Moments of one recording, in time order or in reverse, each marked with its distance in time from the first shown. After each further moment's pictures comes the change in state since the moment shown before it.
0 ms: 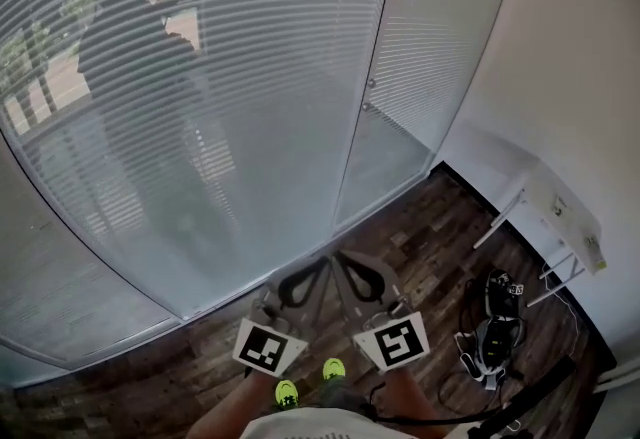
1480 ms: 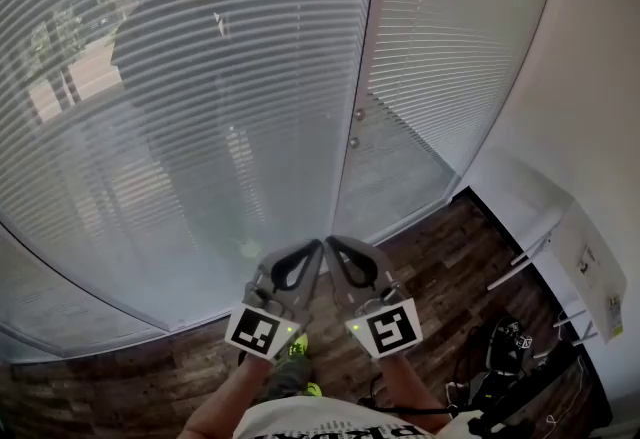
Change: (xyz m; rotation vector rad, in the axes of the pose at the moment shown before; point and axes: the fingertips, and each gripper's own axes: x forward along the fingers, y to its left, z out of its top) left arm 0.259 0.063 -0.078 0.083 0.053 0.148; right arm 0.084 -0.250 -0.075 0.045 -0.069 0.139
